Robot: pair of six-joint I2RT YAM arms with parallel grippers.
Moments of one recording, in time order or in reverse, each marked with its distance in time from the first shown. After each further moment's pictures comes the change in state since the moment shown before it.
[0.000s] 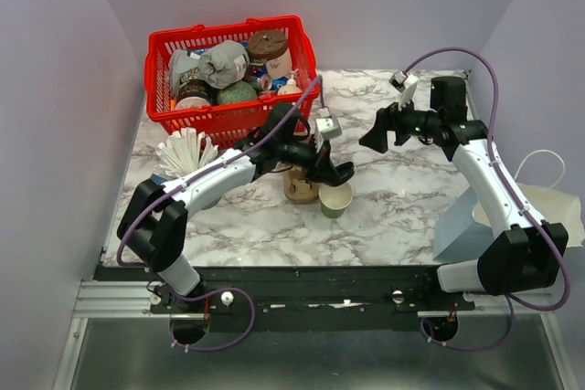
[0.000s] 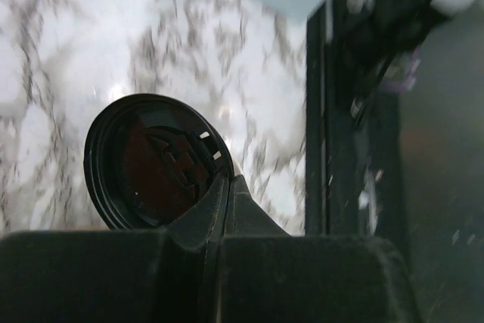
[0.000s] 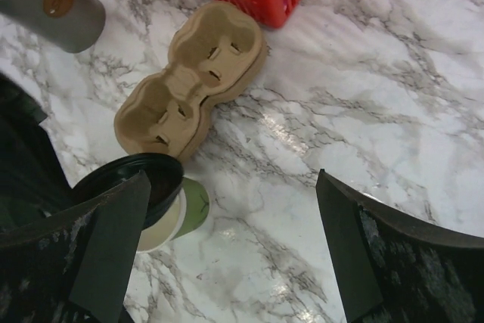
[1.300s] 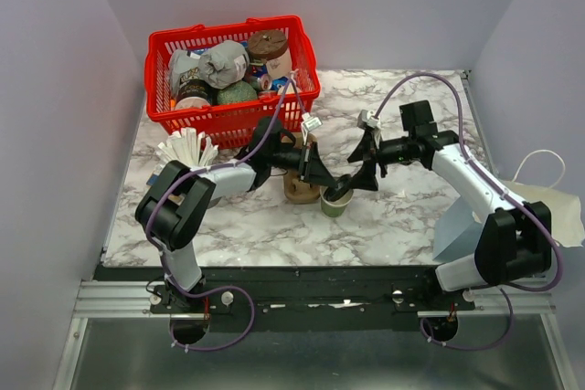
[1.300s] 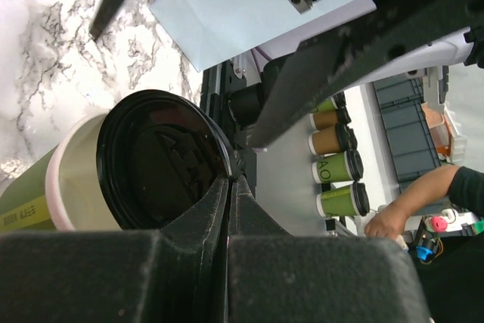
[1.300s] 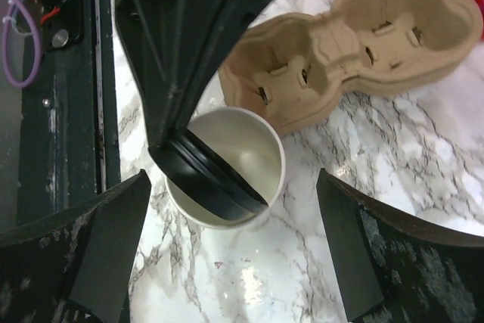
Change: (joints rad) left arm 0.131 0.174 -0.251 0.829 0.270 -0.923; right arm 0.095 0.076 -0.151 -0.094 -0.366 -0.467
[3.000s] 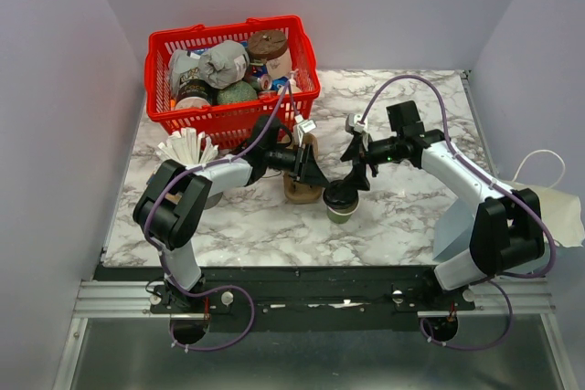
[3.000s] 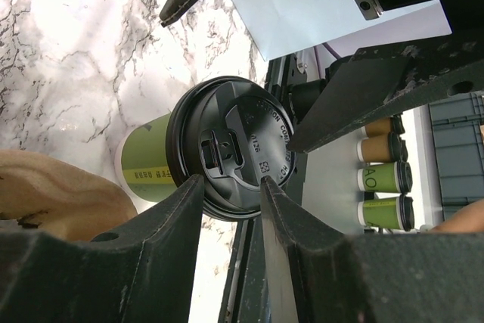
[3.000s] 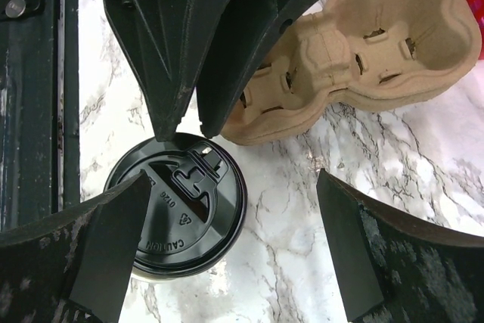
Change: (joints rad) left arm 0.046 -0.004 0.034 -0.326 -0.090 0.269; right arm 0.078 0.070 0.008 0.071 0.074 -0.068
